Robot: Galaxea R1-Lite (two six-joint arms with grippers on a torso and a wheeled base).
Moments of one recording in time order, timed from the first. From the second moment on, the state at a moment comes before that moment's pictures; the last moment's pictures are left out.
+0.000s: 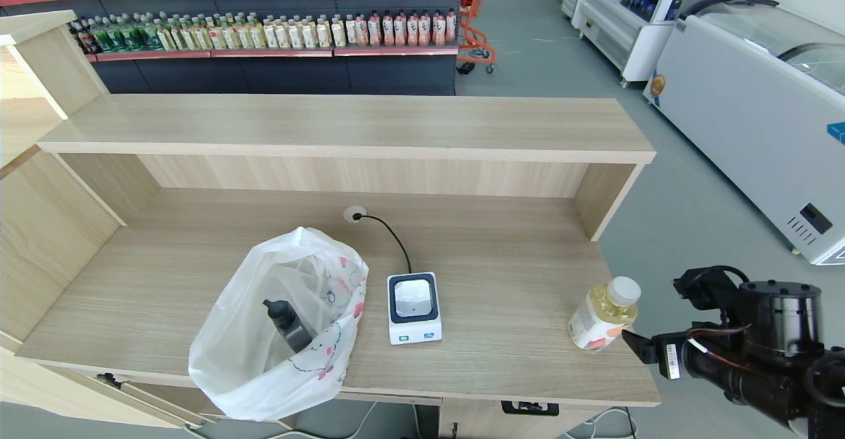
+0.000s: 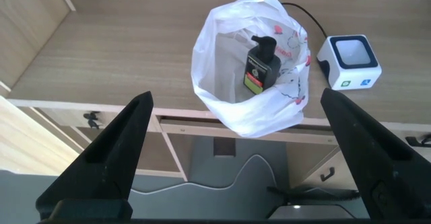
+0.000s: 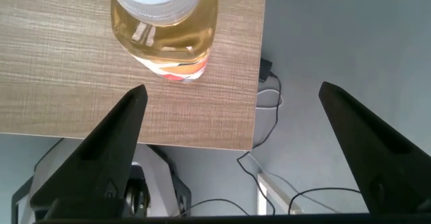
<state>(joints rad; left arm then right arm) 0.00 0.00 0.00 0.00 0.00 0.00 0.17 1.76 -0.21 -1.02 -0.20 -0.07</state>
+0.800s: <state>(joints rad) 0.00 0.00 0.00 0.00 0.00 0.00 0.25 1.98 -0.27 -1.22 -0.20 -0.07</state>
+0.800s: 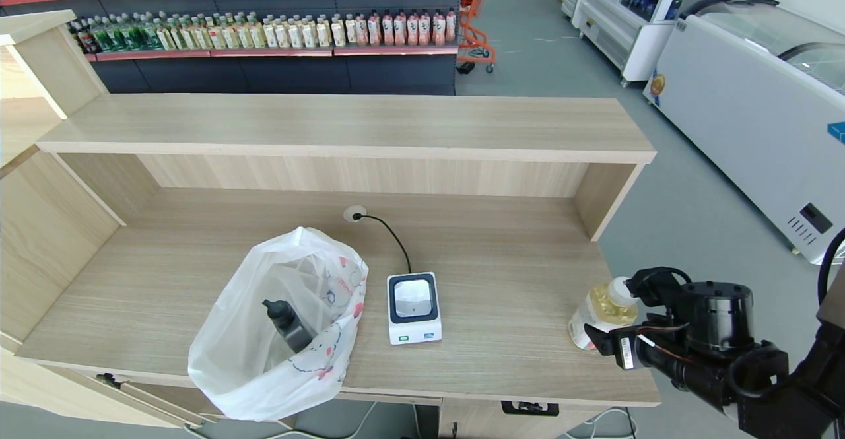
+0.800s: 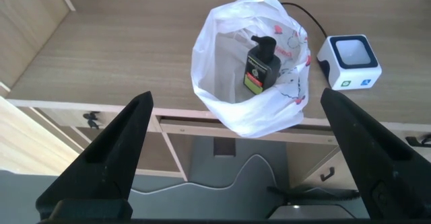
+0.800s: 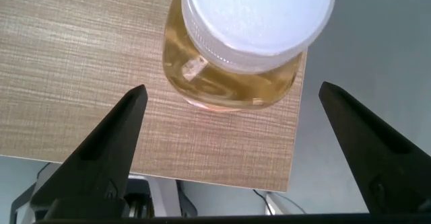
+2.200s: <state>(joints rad) 0.00 0.00 0.00 0.00 0.00 0.00 0.31 2.25 -0.44 -1.42 -0.17 -0.07</state>
